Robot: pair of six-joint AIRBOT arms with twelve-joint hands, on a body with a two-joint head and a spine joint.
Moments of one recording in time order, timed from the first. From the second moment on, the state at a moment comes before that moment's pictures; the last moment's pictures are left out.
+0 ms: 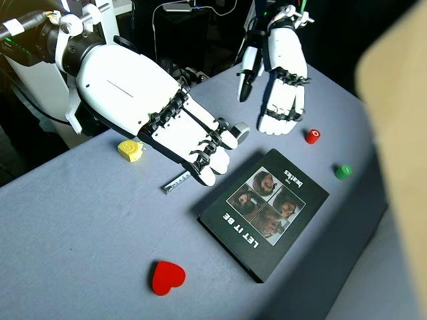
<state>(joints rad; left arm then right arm) 1.09 -0.67 0.74 -0.02 -0.85 0.43 -0.23 -0.91 0.35 -1.68 -0.95 0.65</state>
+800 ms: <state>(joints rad) 1.19 -0.85 0.84 -0.04 -0.92 0.32 -0.23 -0.91 0.35 -1.68 -0.96 0.66</state>
